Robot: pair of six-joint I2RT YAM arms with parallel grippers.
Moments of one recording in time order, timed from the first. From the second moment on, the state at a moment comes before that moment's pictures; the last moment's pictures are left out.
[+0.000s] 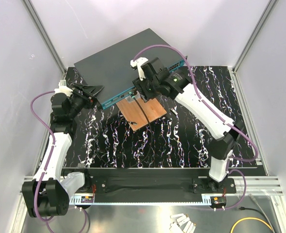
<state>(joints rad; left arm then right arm) 0.06 1.01 0.76 0.13 0.50 -1.22 0.80 1.86 2.14 -1.04 0.14 0.04</state>
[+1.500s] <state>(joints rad) 0.06 1.01 0.76 0.13 0.50 -1.22 0.73 1.96 2.33 -1.08 0.04 0.10</state>
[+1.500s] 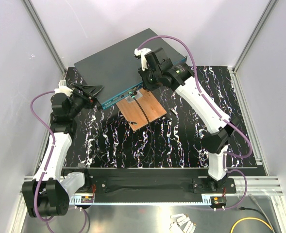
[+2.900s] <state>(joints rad) 0.04 1.01 0.74 0.16 0.47 -1.23 0.73 1.99 2.36 -1.10 0.09 0.29</state>
